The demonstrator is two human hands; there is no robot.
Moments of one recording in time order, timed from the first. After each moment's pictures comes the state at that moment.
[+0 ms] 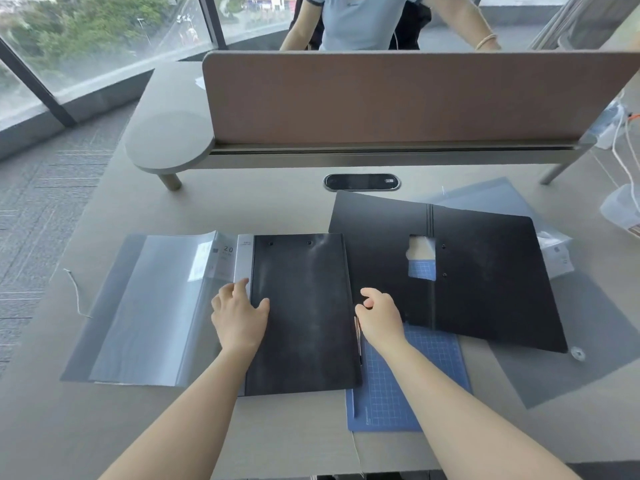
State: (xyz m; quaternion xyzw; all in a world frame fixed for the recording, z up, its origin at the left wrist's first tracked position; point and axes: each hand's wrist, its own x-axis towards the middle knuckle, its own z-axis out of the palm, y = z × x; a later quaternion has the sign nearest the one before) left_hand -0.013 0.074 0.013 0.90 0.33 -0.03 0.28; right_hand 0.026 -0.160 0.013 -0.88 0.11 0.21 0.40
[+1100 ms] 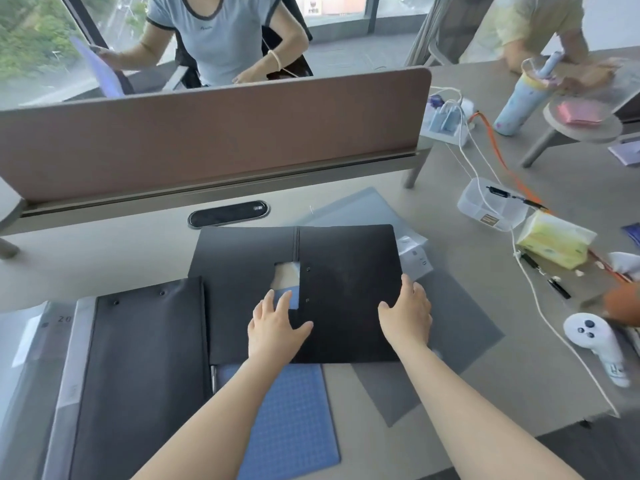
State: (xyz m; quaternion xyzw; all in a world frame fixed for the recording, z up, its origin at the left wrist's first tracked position) left_hand 0.077 -0.223 0.019 0.95 0.10 -0.18 0.25; right_hand 0.090 -0.446 0.028 -0.92 0.27 0.06 0.26
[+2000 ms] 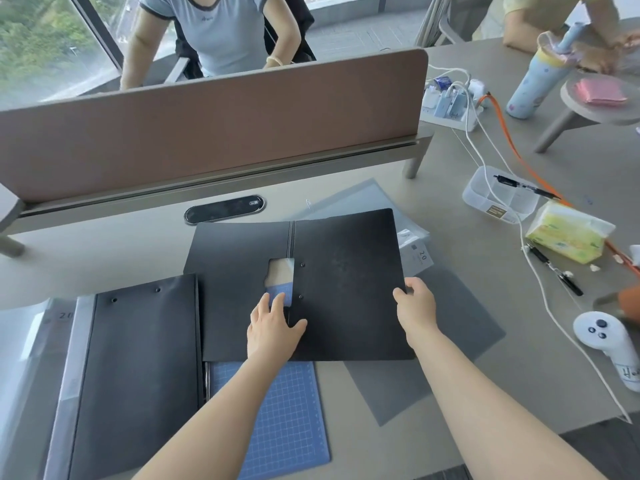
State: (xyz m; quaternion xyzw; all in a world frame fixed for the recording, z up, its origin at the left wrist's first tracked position) left_hand 0.080 -0.243 0.010 0.94 0.15 -0.19 0.23; right_hand 0.108 -0.487 0.025 -0.76 0.34 0.08 0.55
